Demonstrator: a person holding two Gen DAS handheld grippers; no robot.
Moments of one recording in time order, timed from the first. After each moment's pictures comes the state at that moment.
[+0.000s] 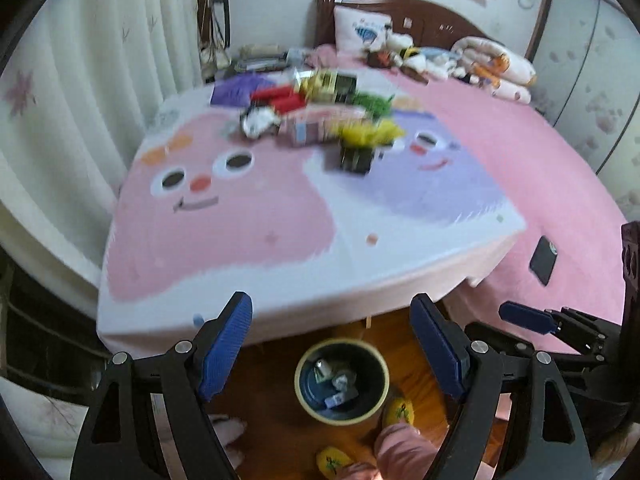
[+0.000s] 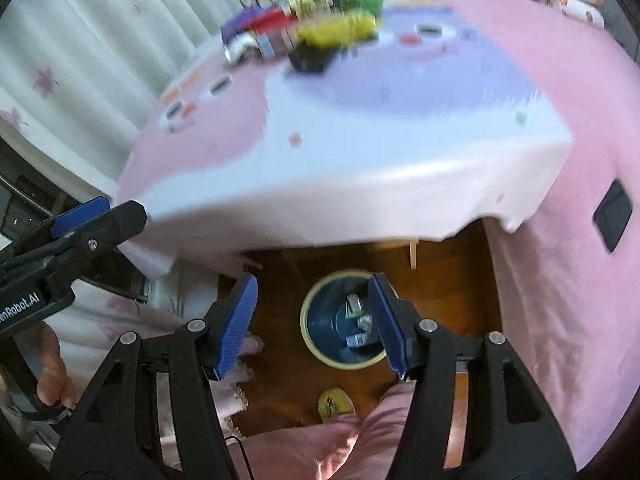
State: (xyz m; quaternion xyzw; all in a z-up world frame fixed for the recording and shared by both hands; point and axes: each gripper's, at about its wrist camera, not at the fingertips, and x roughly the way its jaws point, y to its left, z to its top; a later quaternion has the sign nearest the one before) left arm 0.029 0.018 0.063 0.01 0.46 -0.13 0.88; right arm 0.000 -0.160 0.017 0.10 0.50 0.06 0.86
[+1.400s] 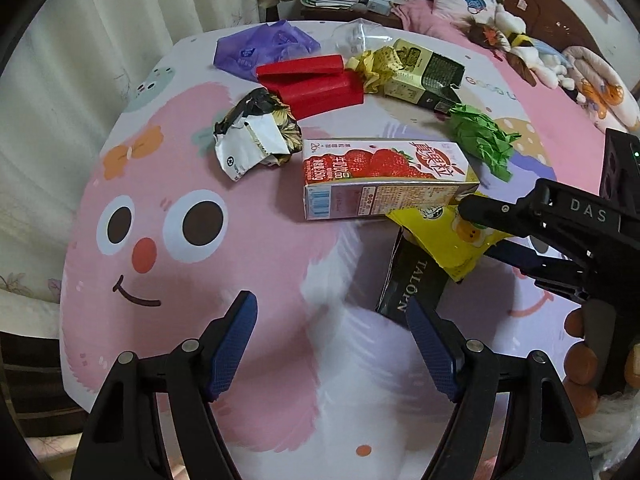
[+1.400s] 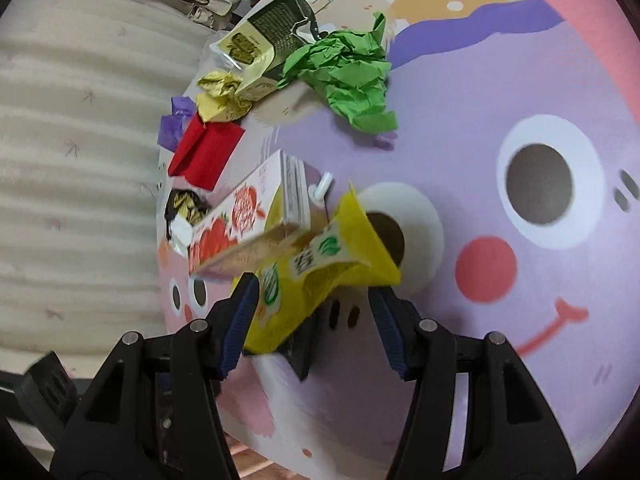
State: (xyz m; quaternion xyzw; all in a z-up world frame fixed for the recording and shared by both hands) left arm 0.331 -0.057 -0.023 -0.06 0.58 0.03 0.81; right arm 0.388 -0.262 -0.053 0.31 0.59 0.12 0.74
